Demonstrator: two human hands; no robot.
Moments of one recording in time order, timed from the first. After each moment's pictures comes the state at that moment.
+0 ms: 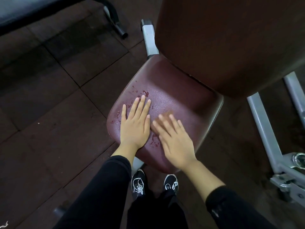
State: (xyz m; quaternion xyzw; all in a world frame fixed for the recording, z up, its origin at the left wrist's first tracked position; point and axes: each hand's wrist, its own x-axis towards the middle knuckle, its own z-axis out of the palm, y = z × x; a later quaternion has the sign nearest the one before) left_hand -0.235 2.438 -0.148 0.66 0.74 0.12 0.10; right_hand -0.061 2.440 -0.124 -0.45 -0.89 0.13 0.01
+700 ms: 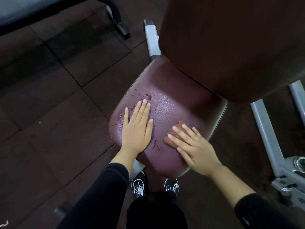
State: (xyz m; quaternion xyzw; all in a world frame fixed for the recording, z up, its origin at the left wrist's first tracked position) left_hand -0.237 2.439 -0.144 0.65 0.74 0.14 0.13; right_hand 0.000 2.455 -0.119 -0.35 -0.93 0.14 -0.02
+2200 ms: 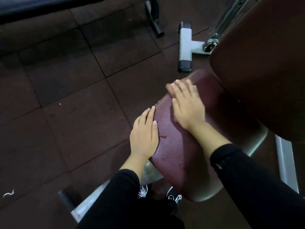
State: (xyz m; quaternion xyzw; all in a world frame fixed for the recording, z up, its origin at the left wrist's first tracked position) left_hand -0.288 2.428 -0.150 0.46 0.83 0.25 0.20; right_hand -0.194 2.579 -0.127 -0.41 -0.91 0.08 -0.01
